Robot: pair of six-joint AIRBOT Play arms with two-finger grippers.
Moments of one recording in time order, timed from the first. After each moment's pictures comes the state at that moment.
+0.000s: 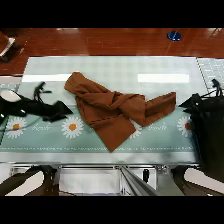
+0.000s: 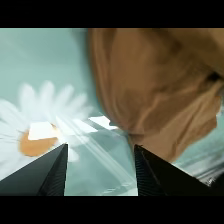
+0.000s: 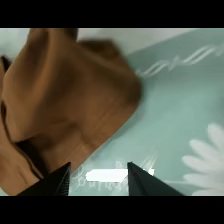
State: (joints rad) left arm 0.11 -1.16 0.68 0.82 -1.15 -1.36; right arm -0.55 -1.28 0.87 -0.91 1.29 1.28
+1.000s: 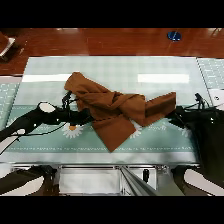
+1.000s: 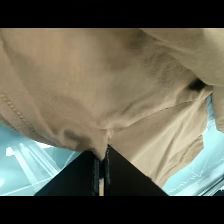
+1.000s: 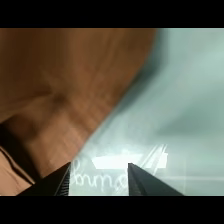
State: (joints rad) left arm -0.25 -1.28 0.58 0.54 -0.78 -1.32; right arm -0.40 -1.25 0.64 -0.86 1.12 1.33
